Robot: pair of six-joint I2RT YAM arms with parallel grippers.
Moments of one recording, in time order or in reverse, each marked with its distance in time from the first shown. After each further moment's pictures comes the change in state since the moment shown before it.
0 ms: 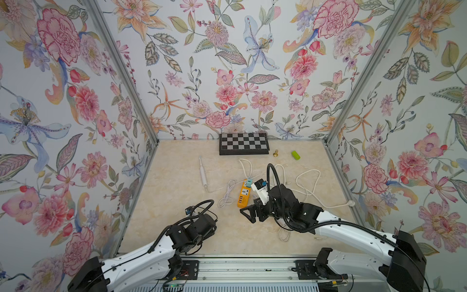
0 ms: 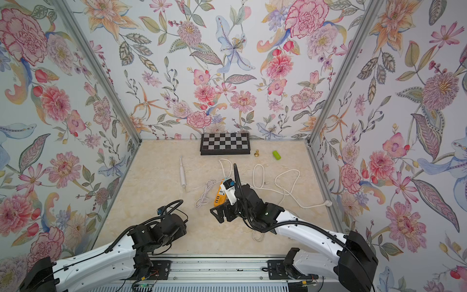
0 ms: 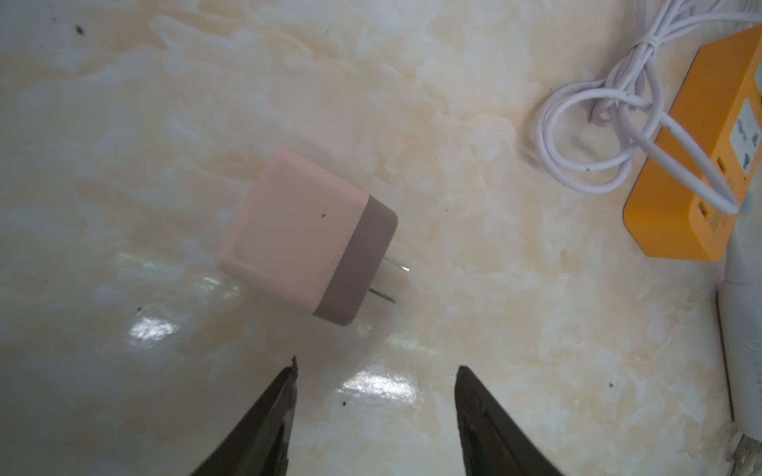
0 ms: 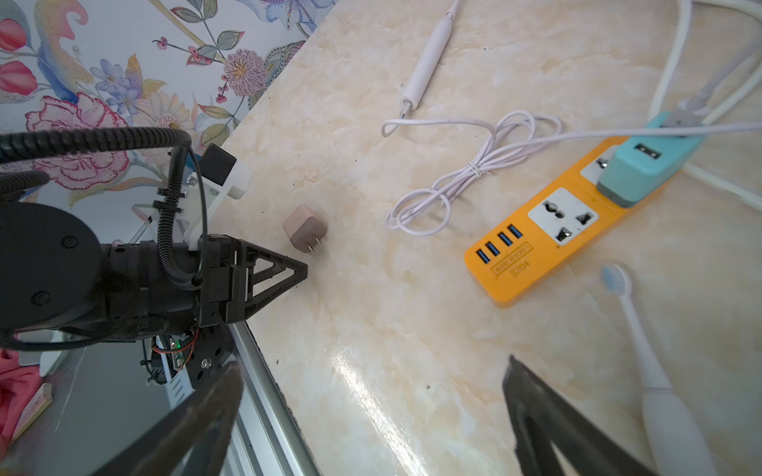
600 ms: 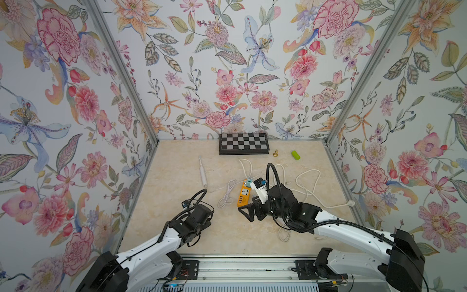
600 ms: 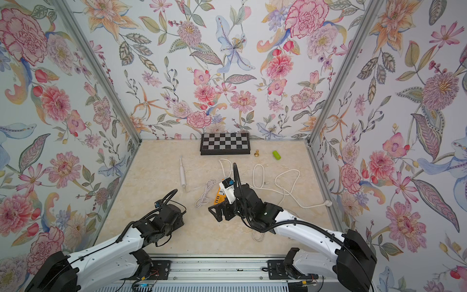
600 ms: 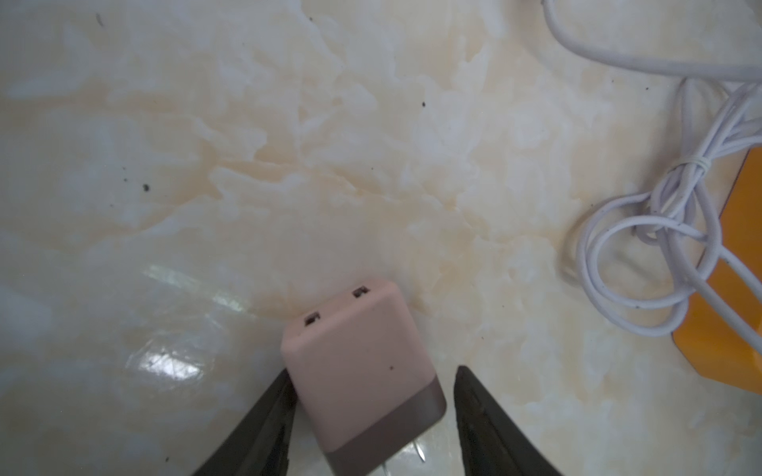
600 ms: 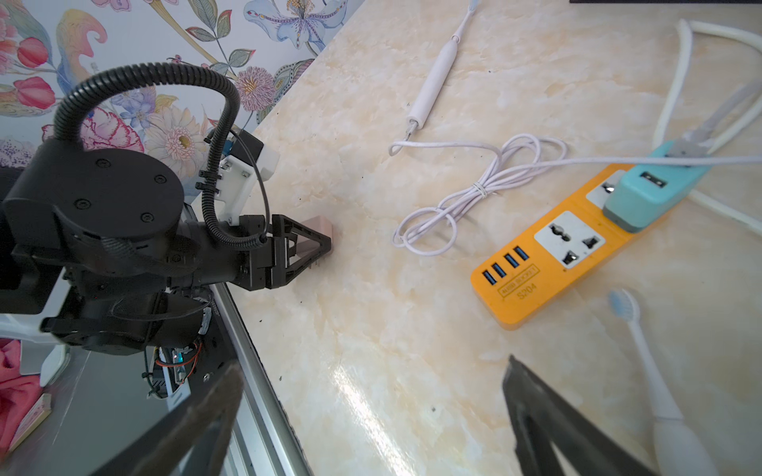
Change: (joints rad) left arm 0.243 0.193 0.028 0.171 0.017 0.227; right arm 0.002 0.014 -0.001 0.050 0.006 0.014
